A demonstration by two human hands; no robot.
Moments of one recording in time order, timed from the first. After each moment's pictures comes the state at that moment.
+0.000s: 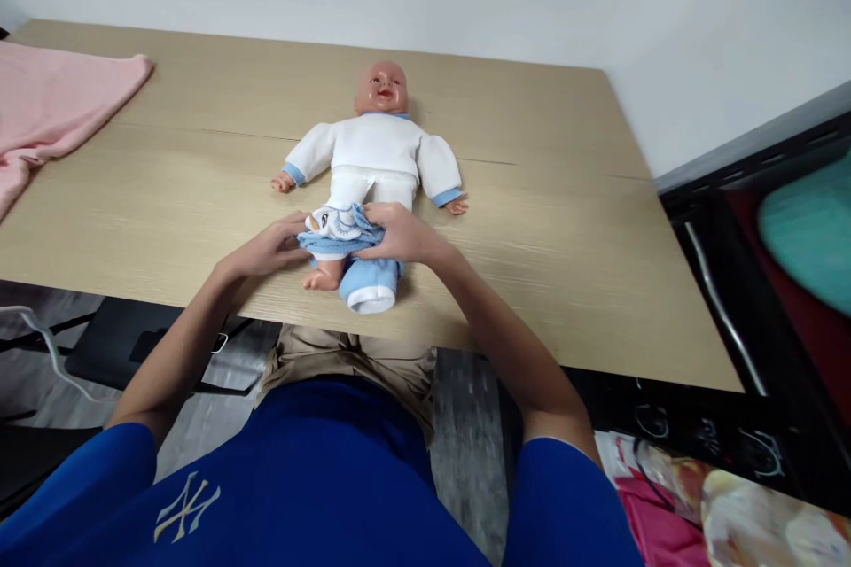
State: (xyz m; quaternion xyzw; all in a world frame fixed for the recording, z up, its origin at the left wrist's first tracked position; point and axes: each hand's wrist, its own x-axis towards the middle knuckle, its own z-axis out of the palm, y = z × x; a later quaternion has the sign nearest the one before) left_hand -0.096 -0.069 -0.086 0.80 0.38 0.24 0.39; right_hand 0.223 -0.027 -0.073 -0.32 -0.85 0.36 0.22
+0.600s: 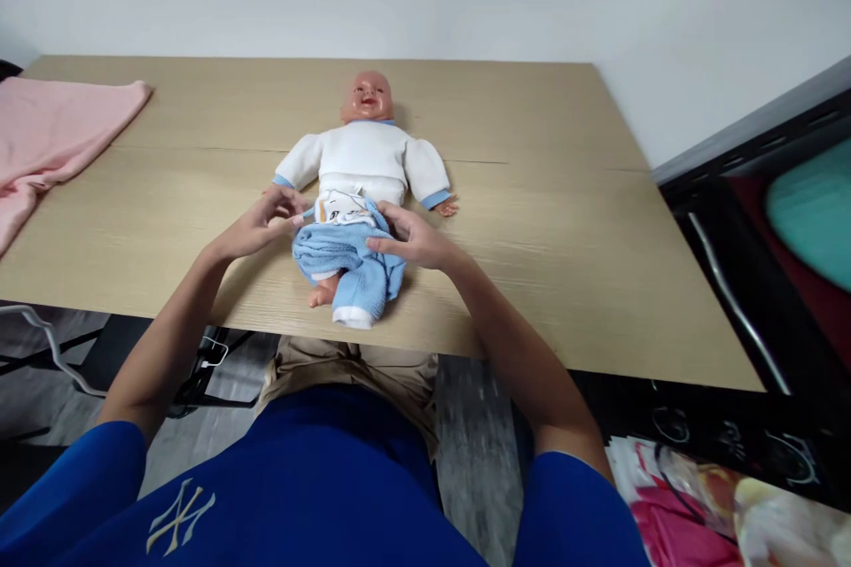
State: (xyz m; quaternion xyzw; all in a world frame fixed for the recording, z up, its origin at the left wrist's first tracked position) left_hand -0.098 -0.037 -0.065 0.73 0.44 0.32 0.41; right_hand 0.263 -0.032 -0.090 -0.30 -0.71 0.56 0.30
